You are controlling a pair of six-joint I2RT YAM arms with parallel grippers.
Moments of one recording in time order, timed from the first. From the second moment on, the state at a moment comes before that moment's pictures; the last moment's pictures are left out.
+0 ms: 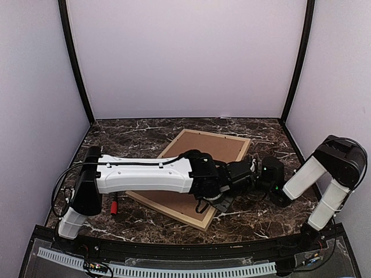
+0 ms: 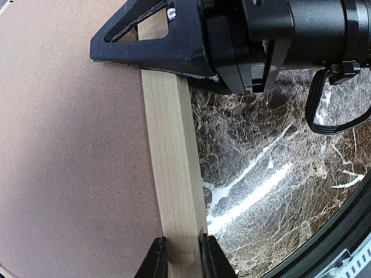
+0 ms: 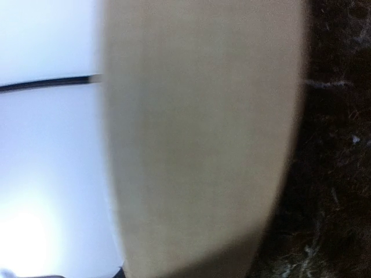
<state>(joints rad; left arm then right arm) -1.36 2.25 2.08 -1.04 -0.37 -0.63 0.63 1.68 0.32 1.06 -0.34 1.34</state>
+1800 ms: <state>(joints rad) -1.08 1.34 1.21 -0.83 -0.45 -0.65 0.64 1.26 1.27 -0.48 0.03 0.47</state>
